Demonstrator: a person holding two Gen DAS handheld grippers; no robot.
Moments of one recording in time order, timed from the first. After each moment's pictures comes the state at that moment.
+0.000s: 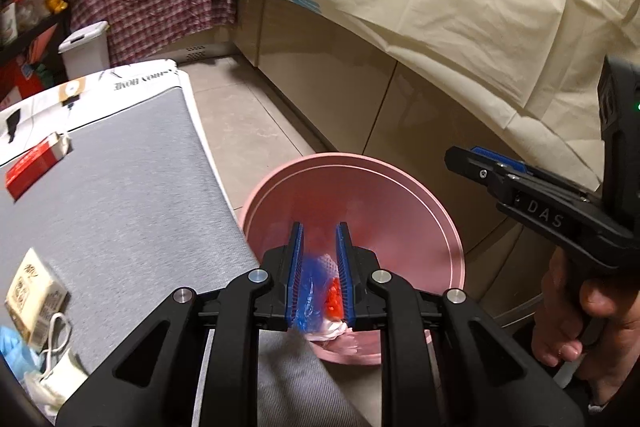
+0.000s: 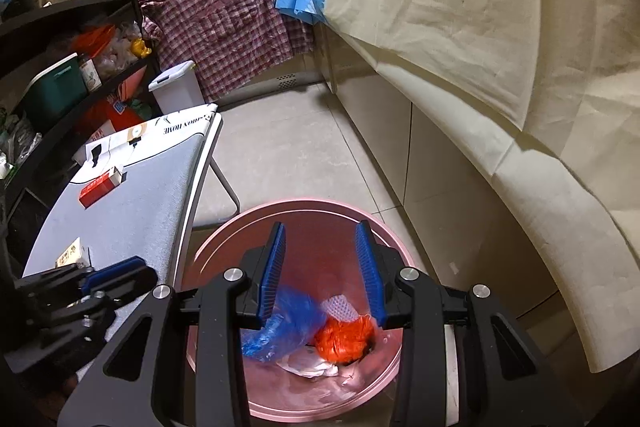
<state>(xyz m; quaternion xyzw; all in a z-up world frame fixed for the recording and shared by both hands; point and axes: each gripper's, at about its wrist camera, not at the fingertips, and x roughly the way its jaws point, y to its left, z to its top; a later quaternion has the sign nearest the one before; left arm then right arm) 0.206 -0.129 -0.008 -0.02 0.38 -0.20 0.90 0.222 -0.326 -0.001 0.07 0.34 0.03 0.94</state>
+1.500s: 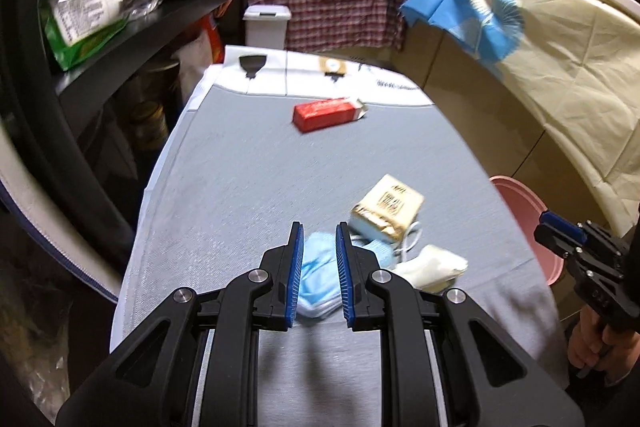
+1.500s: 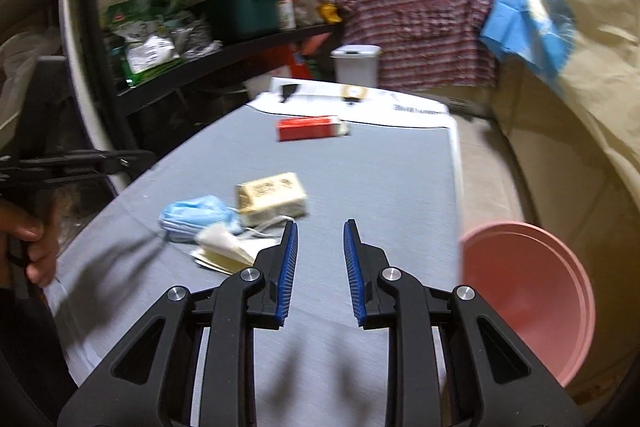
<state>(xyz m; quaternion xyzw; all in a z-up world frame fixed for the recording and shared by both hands) 0.114 0.158 0.017 -0.09 0.38 0.01 0.92 0.144 -0.105 0.008 -0.06 0.30 0.30 0.90</state>
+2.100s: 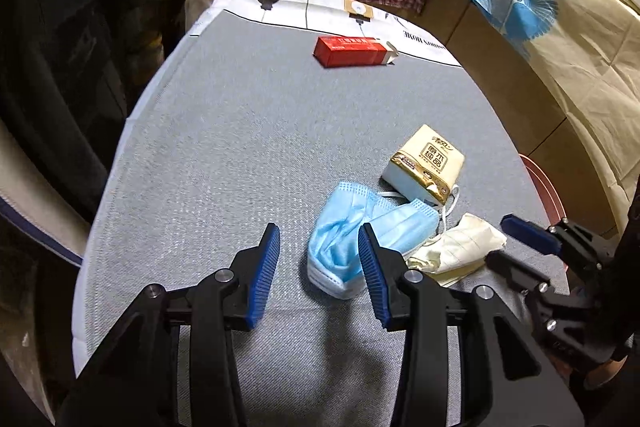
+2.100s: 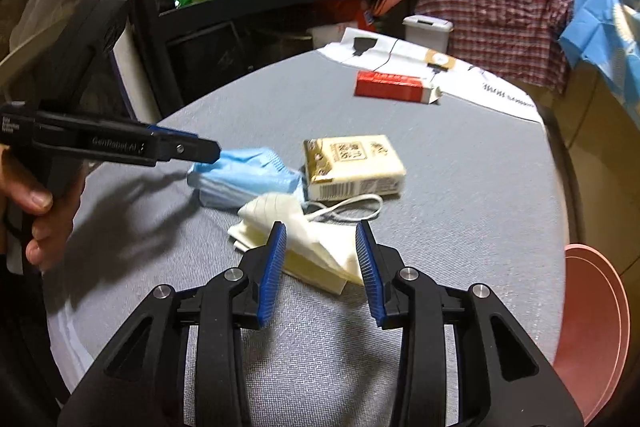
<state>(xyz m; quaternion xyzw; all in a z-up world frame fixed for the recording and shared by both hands) 0.133 0.175 -0.035 -0.14 0.45 0.01 0.88 0.153 -0.032 -0.040 -0.14 0.34 0.38 0.85</state>
